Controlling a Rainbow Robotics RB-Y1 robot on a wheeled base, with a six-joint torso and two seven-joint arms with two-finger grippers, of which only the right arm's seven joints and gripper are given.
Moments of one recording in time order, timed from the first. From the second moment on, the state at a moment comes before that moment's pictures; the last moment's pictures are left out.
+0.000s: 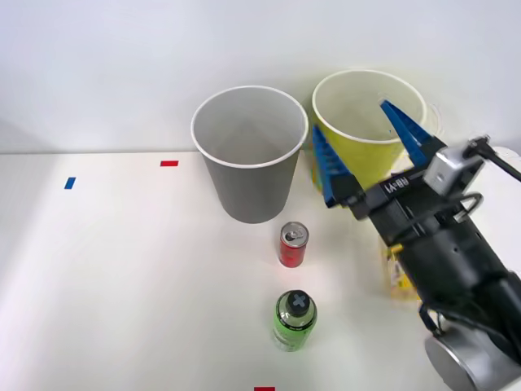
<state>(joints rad) 0.21 -0.46 0.29 -2.25 -0.22 -0.13 1.41</state>
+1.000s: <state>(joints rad) 0.80 -0.23 0.11 -2.33 -0.22 -0.27 1.41</state>
